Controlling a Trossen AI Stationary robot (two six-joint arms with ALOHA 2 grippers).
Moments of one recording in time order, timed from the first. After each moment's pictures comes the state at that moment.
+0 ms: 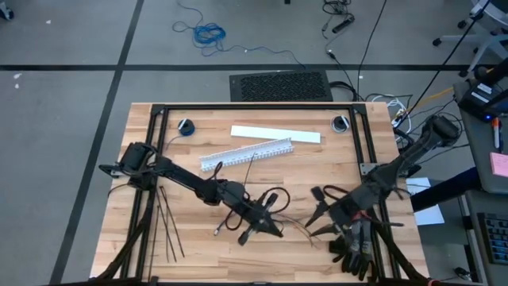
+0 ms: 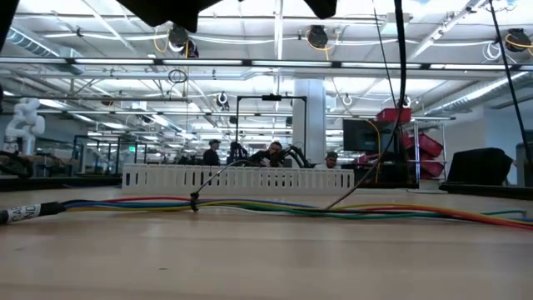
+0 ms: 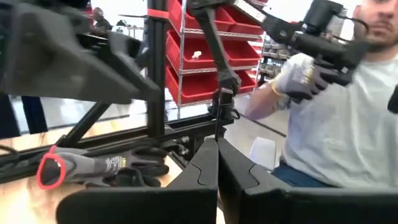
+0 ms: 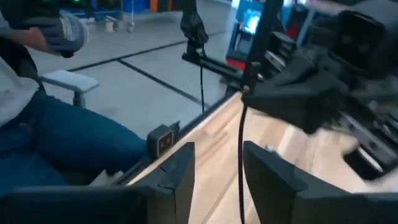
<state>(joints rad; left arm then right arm) -0.27 1.89 1.11 0.81 0.40 -0.06 0.62 1.05 0.61 0.22 0.07 -0.15</state>
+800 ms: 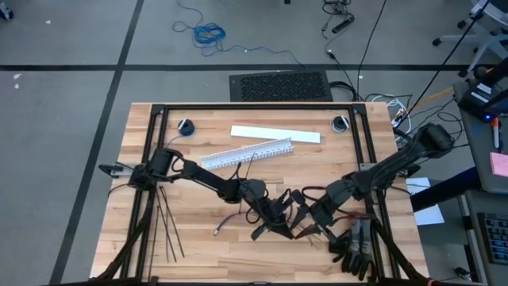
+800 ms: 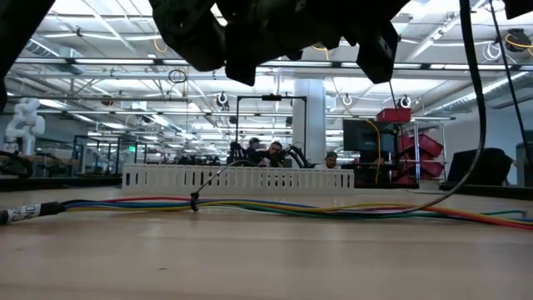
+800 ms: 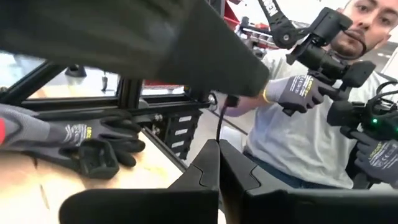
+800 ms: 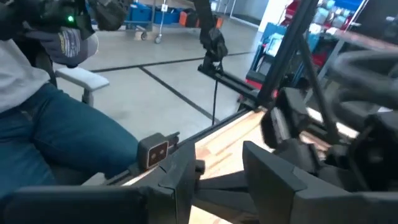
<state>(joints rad) -0.19 2.15 1.31 0.85 0.65 -0.23 0.45 1.30 0.61 0.49 -0.22 -0.28</state>
